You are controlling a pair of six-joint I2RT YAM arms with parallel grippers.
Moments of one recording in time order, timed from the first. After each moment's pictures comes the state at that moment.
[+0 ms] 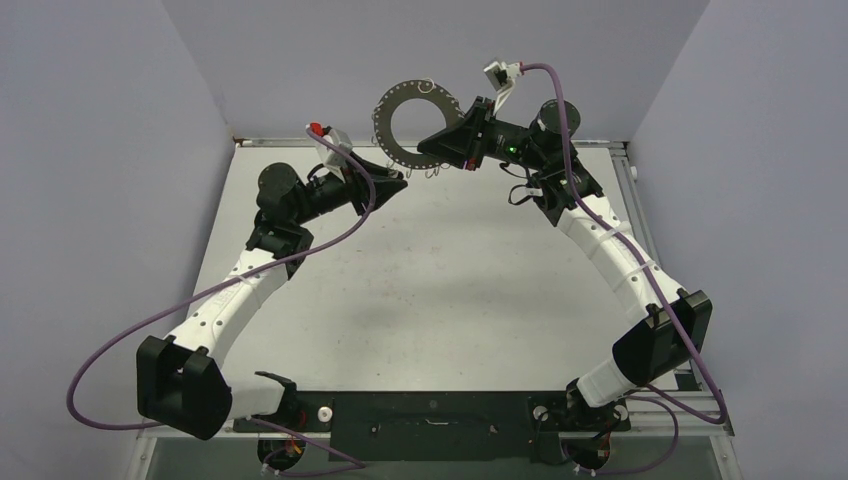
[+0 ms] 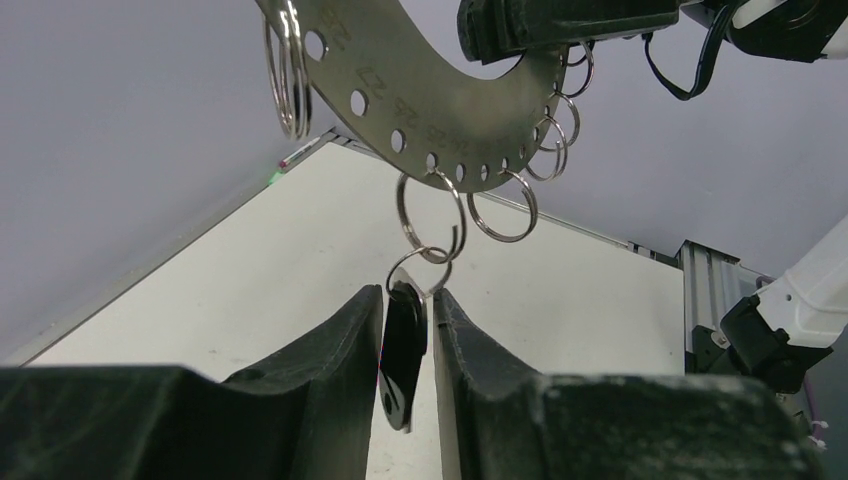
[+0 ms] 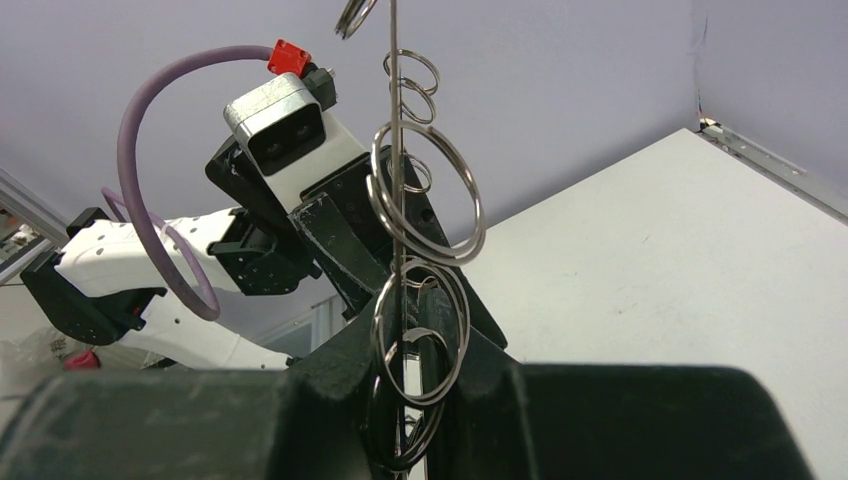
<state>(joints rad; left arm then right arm) -0.35 1.28 1.03 0.47 0.77 -0.31 0.45 1.53 1.56 0.20 -0.88 0.64</state>
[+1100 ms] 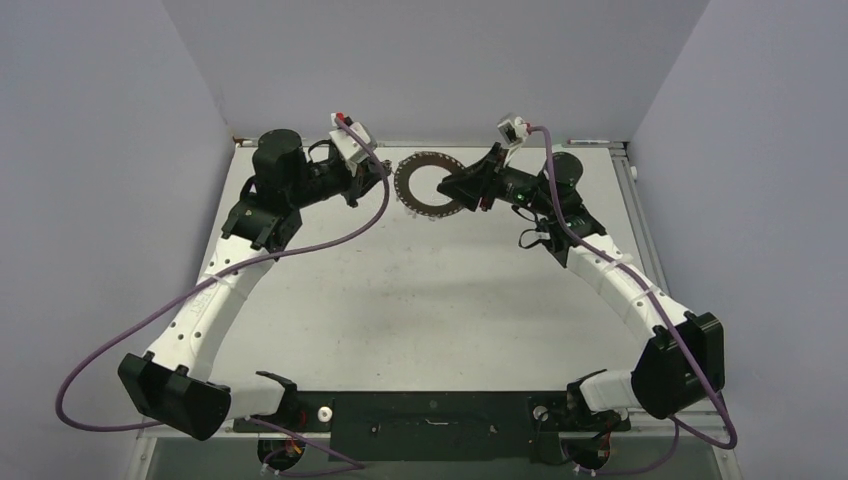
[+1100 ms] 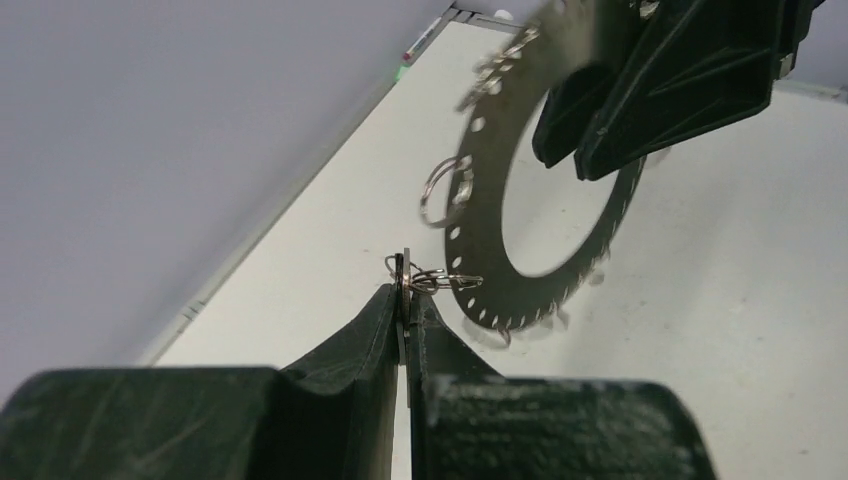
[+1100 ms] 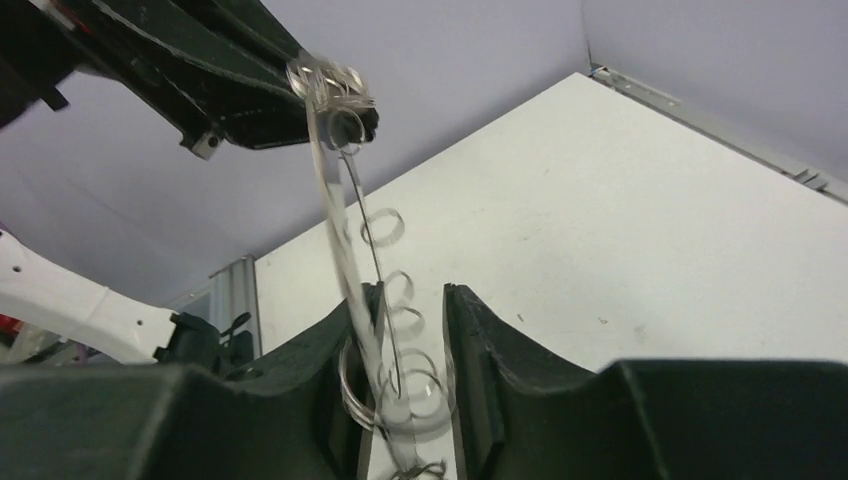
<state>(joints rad) -0.37 1.28 1.35 -0.22 0.59 0.19 0.40 1.38 1.13 0.35 -0.80 0.48</state>
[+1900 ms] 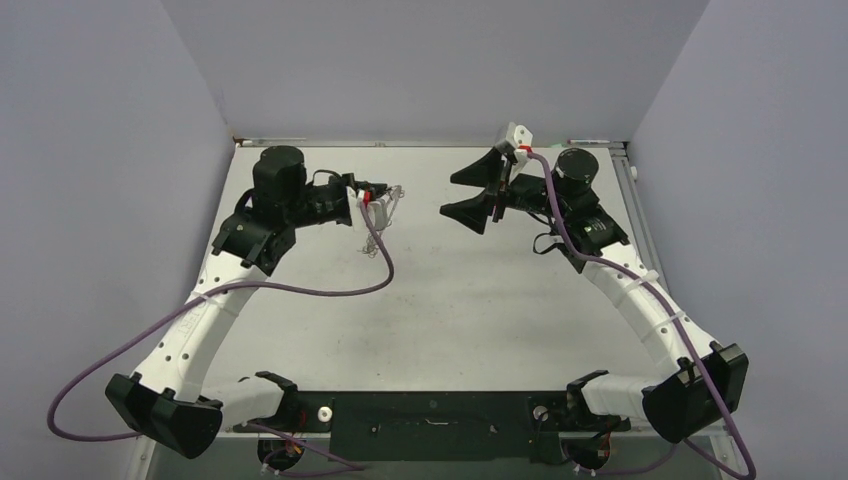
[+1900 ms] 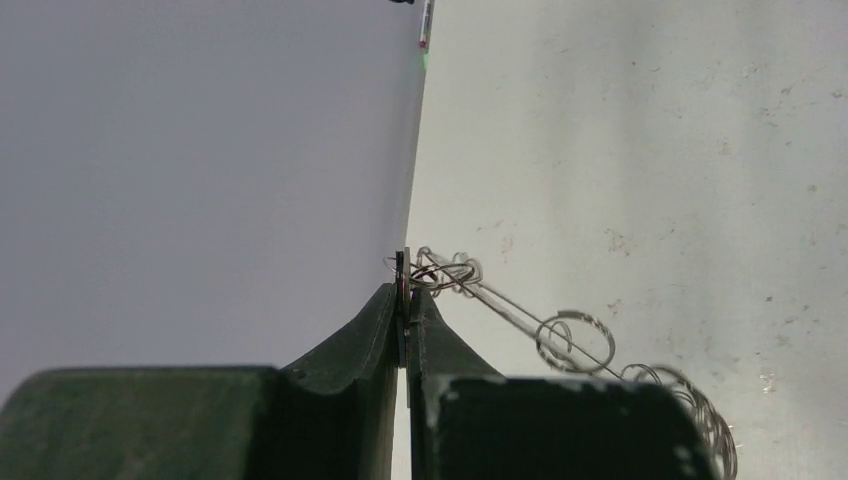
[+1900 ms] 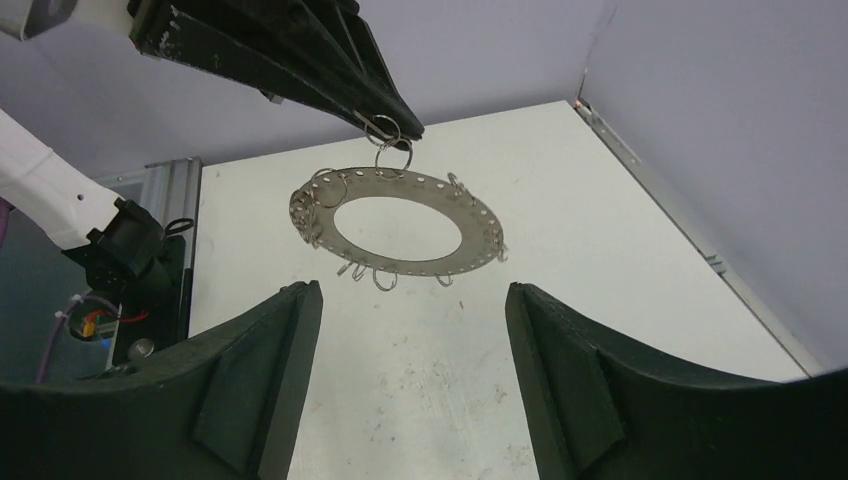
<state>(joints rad) -0.42 1.20 1.35 -0.47 0.66 1.01 0.42 1.25 1.18 0.10 -0.89 0.05</state>
